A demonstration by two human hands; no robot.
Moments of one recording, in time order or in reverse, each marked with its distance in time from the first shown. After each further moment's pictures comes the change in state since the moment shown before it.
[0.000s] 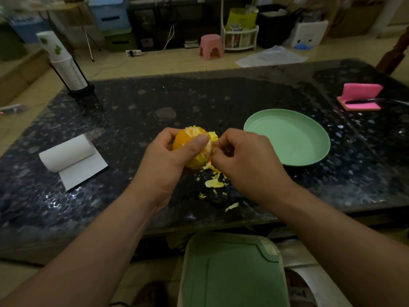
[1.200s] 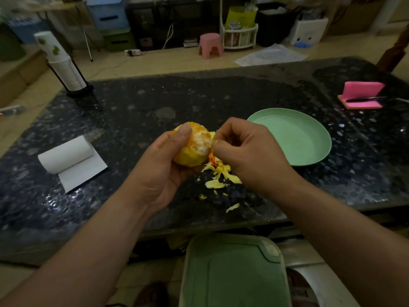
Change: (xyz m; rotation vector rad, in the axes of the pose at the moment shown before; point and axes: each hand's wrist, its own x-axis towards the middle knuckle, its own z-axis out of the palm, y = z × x) left_hand -0.004 0.012 -0.001 -0.325 -0.103 -0.124; right_hand 0.006 -0.009 -0.011 0.436 -0.061 0.119
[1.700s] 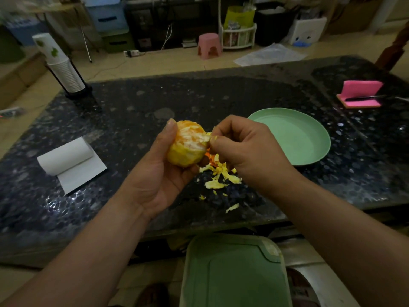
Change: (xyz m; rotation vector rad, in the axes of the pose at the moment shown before) left_hand -0.005 0.001 -0.001 -0.154 -0.064 -0.076; right_hand 0.002 -0.002 0.001 0.174 -0.017 0.036
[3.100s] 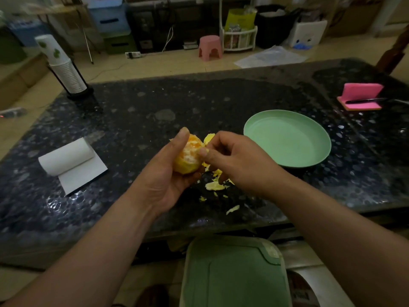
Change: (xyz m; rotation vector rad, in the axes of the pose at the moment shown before) left_hand 0.015 -0.011 -0.006 0.120 0.071 -0.041; right_hand 0.009 0.017 0.002 -0.289 -0.195 0.061
